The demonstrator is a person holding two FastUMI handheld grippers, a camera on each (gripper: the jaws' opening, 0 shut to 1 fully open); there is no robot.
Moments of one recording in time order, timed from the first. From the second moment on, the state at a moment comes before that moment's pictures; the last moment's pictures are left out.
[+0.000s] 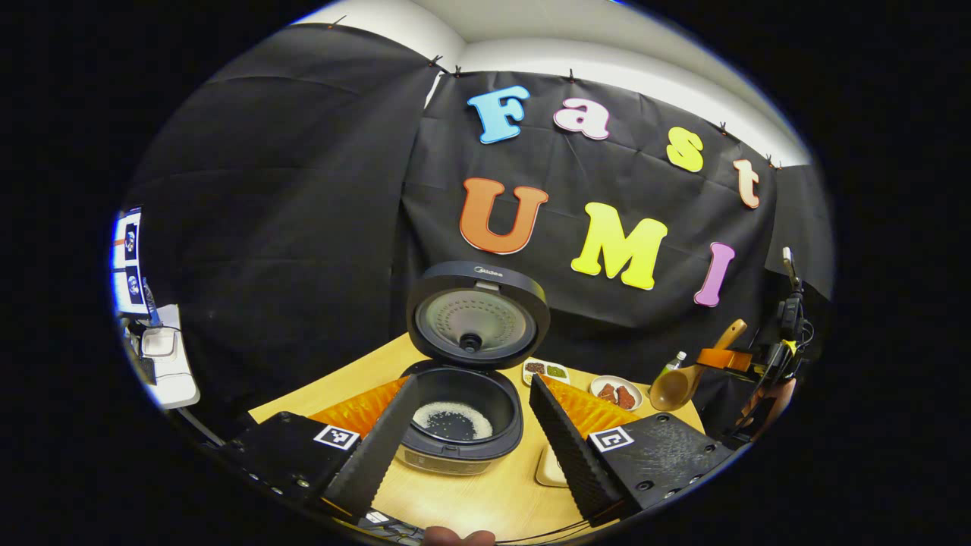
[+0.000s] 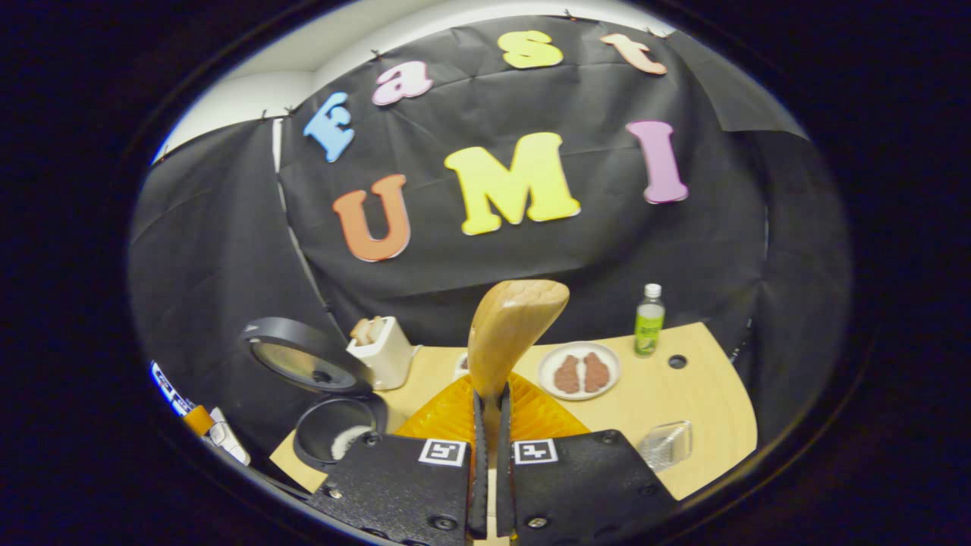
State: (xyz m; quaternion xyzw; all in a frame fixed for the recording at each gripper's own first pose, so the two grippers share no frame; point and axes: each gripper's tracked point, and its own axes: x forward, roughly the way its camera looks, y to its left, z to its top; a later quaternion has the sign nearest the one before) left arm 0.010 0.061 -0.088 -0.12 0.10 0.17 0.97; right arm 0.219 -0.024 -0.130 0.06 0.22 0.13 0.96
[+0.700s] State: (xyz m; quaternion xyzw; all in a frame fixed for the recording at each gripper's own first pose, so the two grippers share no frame) left arm 0.033 0.035 -0.098 -0.08 0.14 0.16 0.97; right arm 0.257 -0.190 -0.230 0.03 0.28 -0.02 0.96
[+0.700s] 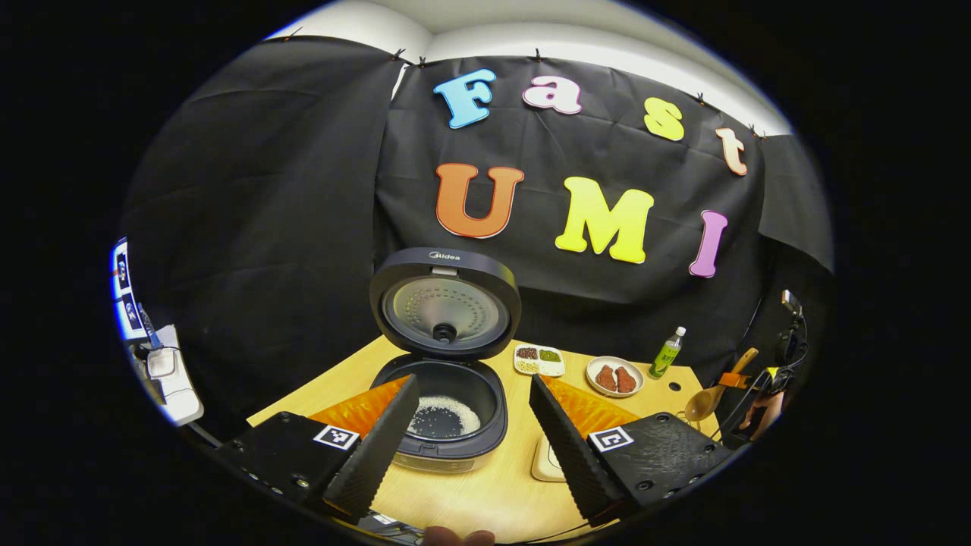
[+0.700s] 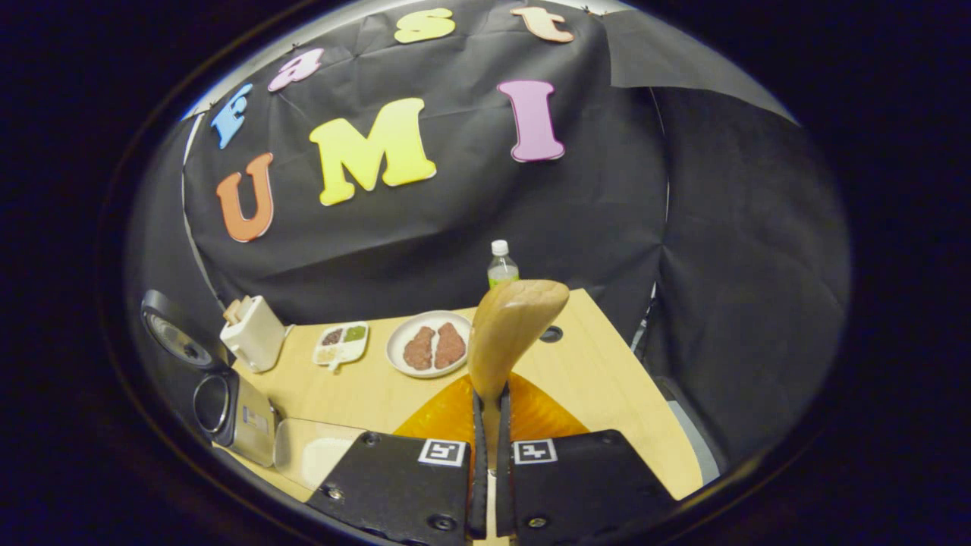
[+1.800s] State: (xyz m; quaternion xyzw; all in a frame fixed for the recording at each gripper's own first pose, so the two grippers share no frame) left arm 0.053 0.025 -0.035 -0.03 0.09 0.14 0.99; right arm 0.244 -0.249 -0.237 0.09 0.25 -0.08 0.96
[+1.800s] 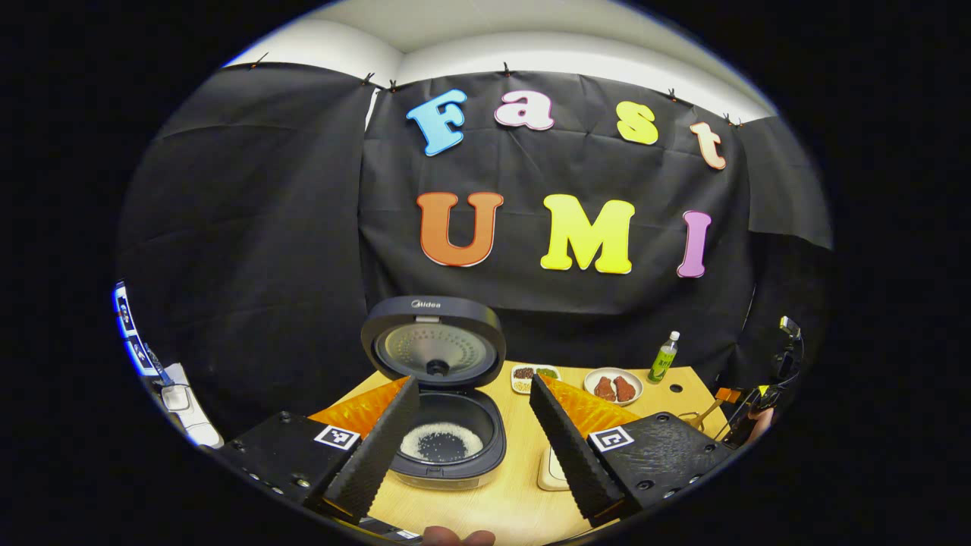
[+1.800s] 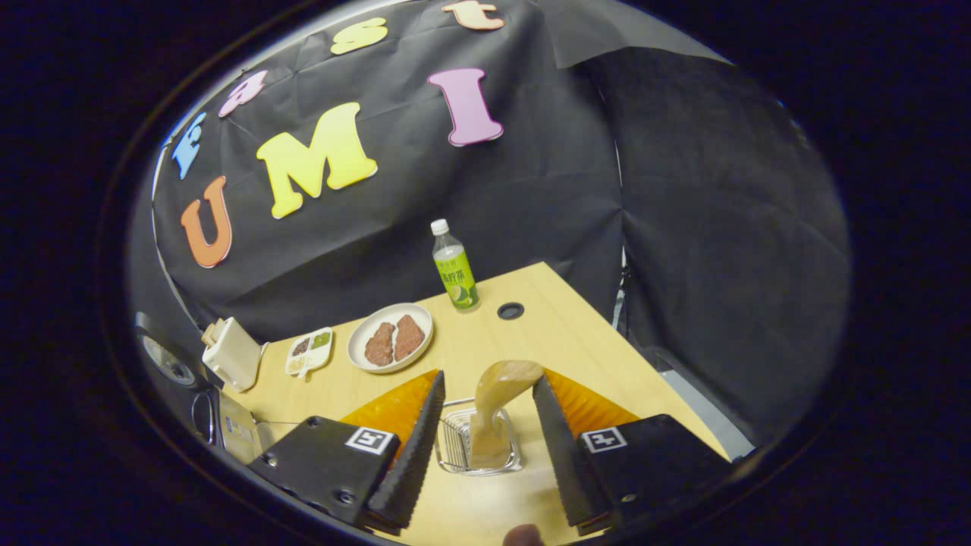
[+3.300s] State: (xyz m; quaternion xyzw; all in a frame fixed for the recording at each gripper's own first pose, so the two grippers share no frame) left arm 0.177 0.124 -0.069 -0.08 0.27 0.15 0.95; right arm 0.128 -0.162 -0.020 0.04 0.09 0.02 0.99
